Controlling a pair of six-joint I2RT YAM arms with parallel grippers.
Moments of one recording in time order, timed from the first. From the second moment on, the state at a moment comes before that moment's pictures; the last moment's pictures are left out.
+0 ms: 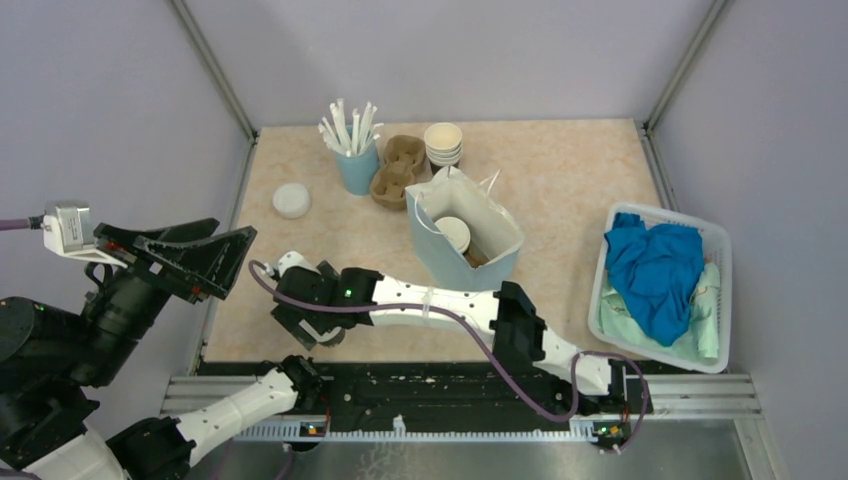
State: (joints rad) left arm -0.77 0.70 1.90 -1.07 -0.33 -0.42; right arm 1.41 2.38 2.40 -0.92 0.27 0.38
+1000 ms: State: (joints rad) left arm -0.77 0.70 1.86 -1.07 -0.30 -0.42; right arm 1.40 2.43 2.48 -0.97 0.29 0.34
